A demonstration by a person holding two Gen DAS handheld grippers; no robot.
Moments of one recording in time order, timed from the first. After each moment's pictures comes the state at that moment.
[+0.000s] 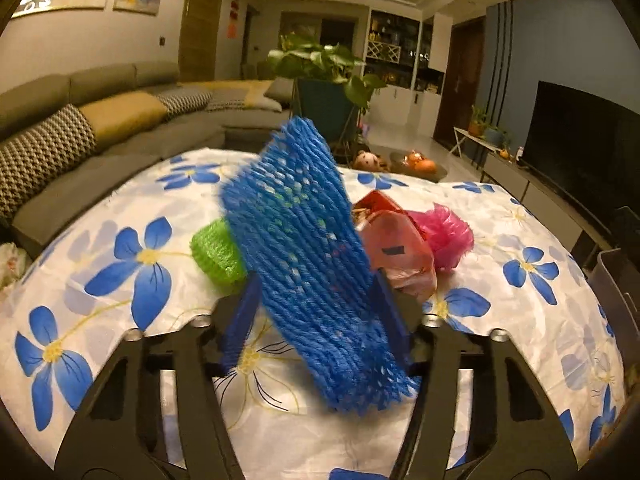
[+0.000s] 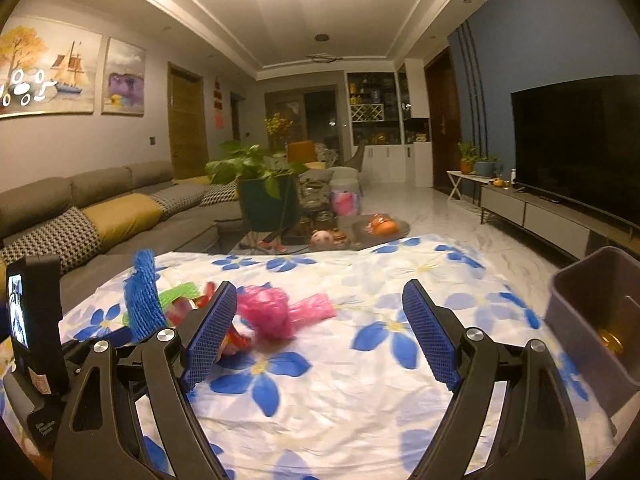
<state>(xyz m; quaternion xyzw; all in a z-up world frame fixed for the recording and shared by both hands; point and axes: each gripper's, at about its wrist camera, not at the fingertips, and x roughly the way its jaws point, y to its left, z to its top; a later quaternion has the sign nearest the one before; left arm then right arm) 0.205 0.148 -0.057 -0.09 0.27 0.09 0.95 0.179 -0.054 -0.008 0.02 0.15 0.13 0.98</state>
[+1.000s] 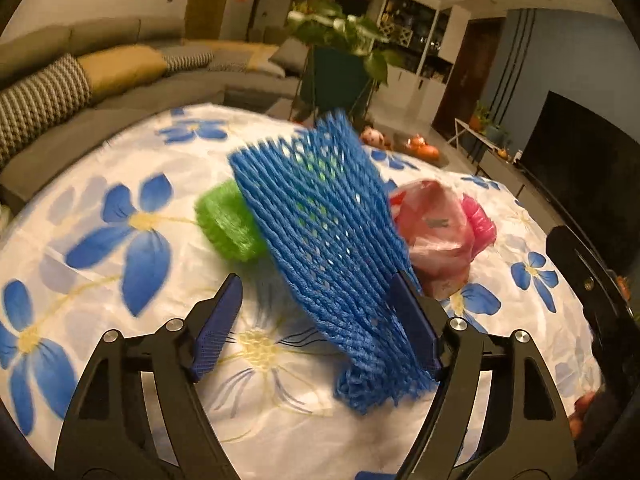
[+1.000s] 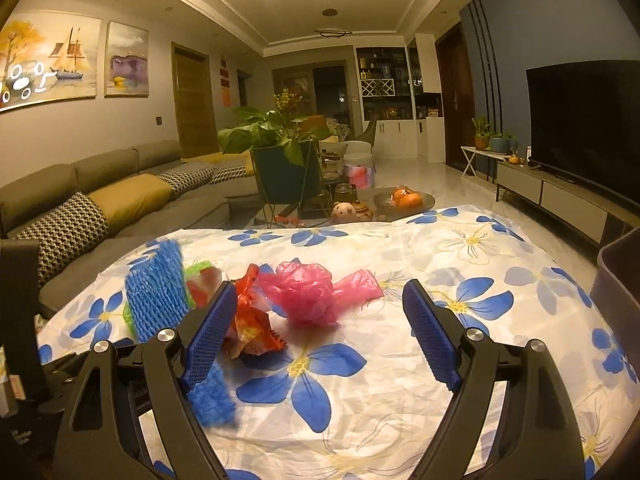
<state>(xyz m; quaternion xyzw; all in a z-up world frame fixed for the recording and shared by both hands) 0.223 0.177 -0.075 -0.16 0.32 0.07 0.93 0.209 -0.017 -0.033 0.02 0.19 0.15 0.97</state>
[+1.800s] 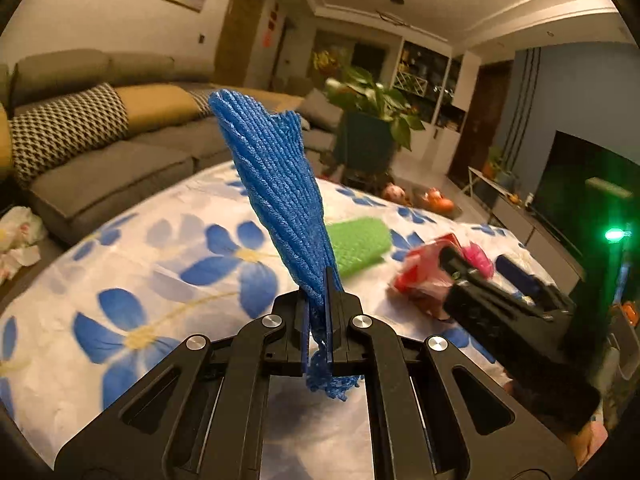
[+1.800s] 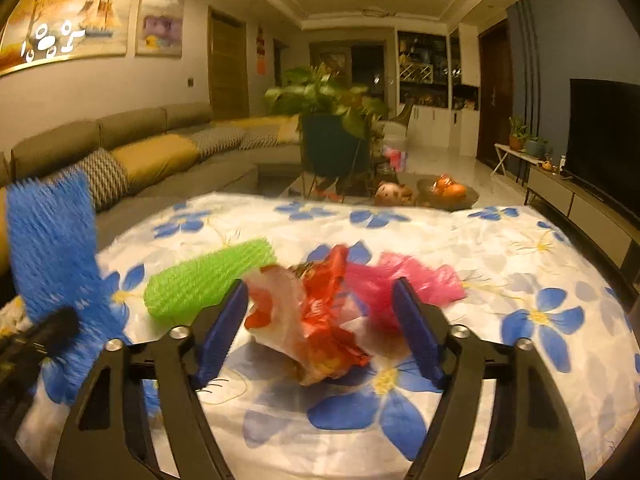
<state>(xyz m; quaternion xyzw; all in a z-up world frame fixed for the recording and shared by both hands) 0.140 0.202 -0.042 -0.15 0.22 0.13 0.96 0.234 0.061 -0.049 -0.04 0.24 0.20 0.95</state>
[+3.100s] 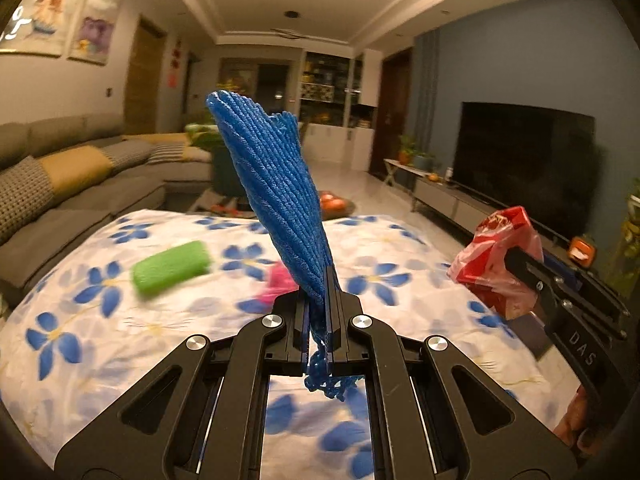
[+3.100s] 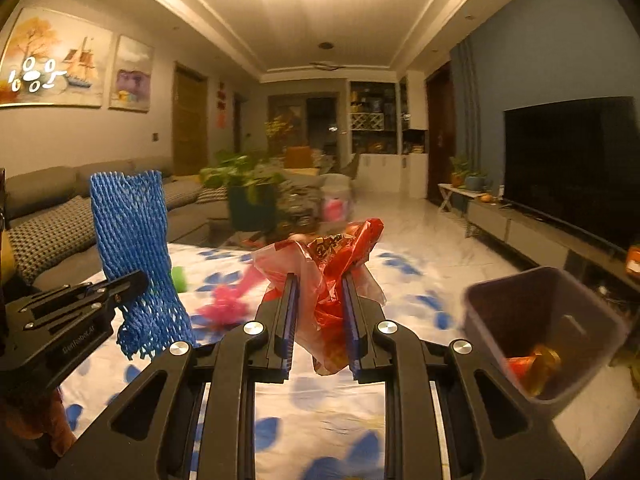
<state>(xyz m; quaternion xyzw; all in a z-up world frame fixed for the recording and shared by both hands) 0.112 0.015 0.010 -0.05 0.18 -0.03 0.98 0.100 -0.176 0.026 -0.01 0.13 0.12 0.98</state>
